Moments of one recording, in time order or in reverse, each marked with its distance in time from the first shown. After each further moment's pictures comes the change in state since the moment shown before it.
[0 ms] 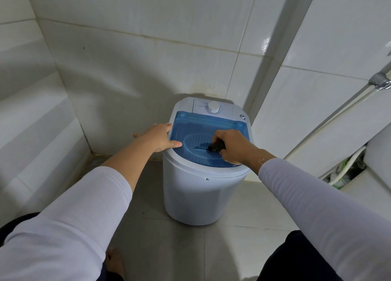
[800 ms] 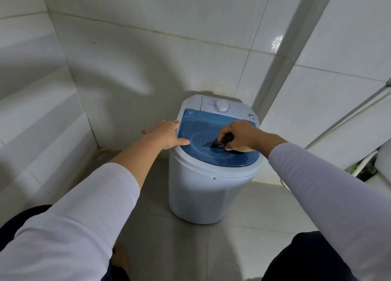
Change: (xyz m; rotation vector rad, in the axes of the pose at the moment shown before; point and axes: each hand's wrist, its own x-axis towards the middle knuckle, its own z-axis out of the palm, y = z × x) left_hand -0.013 0.008 -0.006 -0.012 0.007 -0.019; right_hand 0.017 -0.006 -0.025 -0.130 -0.146 -0.046
